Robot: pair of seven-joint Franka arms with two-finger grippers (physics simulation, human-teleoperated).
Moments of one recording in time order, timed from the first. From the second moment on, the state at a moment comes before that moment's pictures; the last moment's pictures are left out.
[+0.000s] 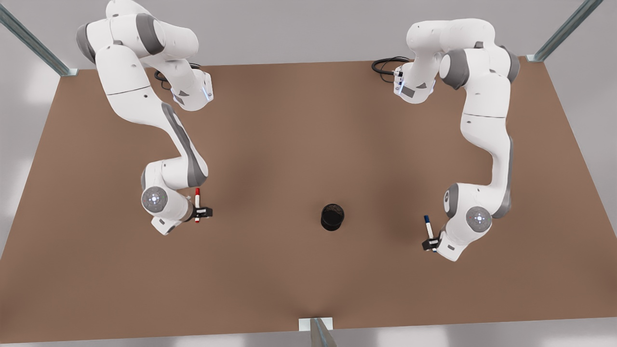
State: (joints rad) left arm -0.02 0.83 -0.07 -1.46 0.13 2.35 -0.32; right arm 0.09 0.50 0.08 -1.89 -0.03 2.29 0.15
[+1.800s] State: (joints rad) left arm -0.13 0.62 -0.27 -1.31 -0.34 2.21 -0.30; right arm 0.03 0.50 0.09 -2.12 -0.03 2.54 0.12
